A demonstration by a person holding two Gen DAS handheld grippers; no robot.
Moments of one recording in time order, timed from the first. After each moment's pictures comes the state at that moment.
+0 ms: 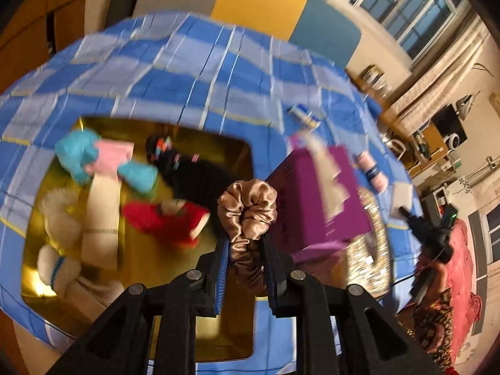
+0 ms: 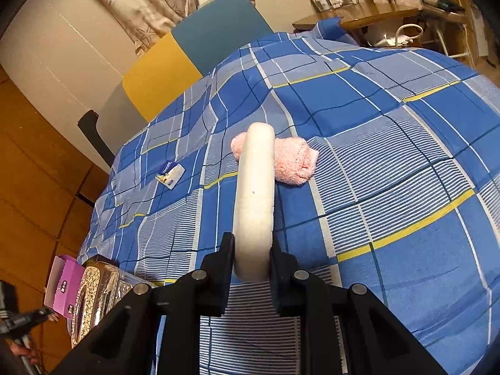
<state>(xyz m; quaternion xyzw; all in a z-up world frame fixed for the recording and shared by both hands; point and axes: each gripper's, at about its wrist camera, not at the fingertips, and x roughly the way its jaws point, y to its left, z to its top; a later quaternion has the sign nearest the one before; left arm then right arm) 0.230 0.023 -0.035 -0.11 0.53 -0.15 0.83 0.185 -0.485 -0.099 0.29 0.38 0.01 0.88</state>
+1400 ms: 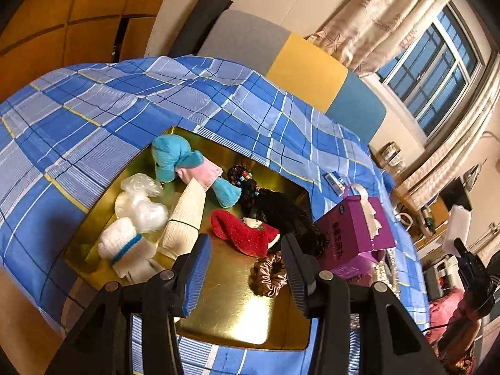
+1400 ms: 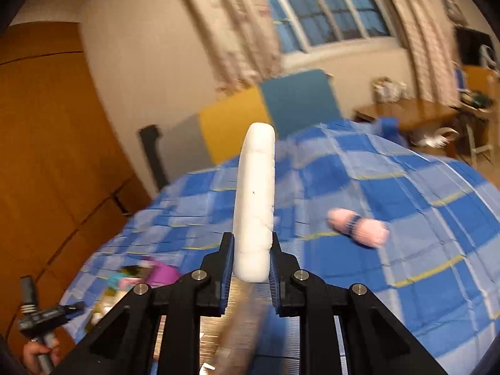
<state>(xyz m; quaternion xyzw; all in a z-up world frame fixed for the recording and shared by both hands) 0.158 0.132 -0.035 -0.22 0.39 -0.07 0.89 0.106 -0.336 0.051 0.18 0.23 0.07 0.95</state>
